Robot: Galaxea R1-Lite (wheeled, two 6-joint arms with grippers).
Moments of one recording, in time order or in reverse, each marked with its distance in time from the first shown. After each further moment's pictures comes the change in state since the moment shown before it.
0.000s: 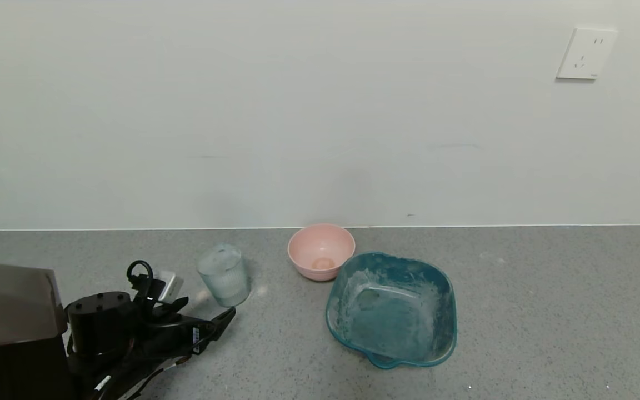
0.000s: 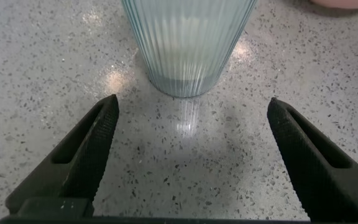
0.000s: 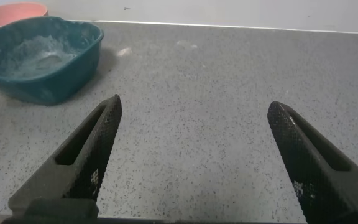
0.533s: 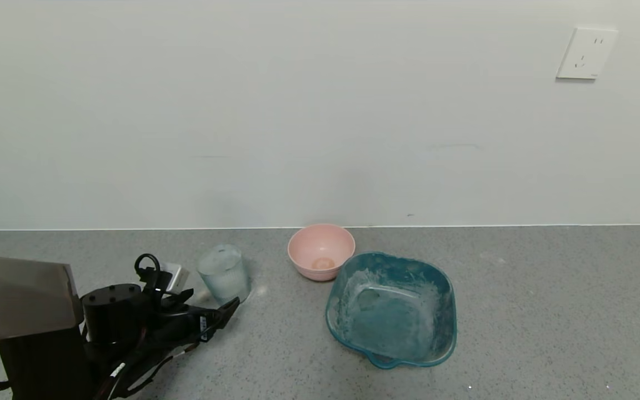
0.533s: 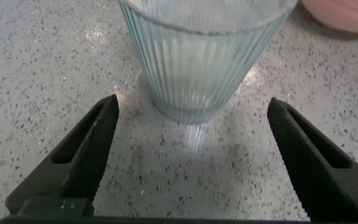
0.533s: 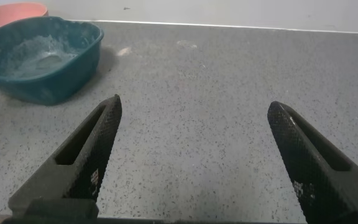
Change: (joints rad) left arm -0.003 0.041 -0.083 -0.001 0.013 -0.023; right arm 0.000 0.000 0.000 0.000 0.000 0.000
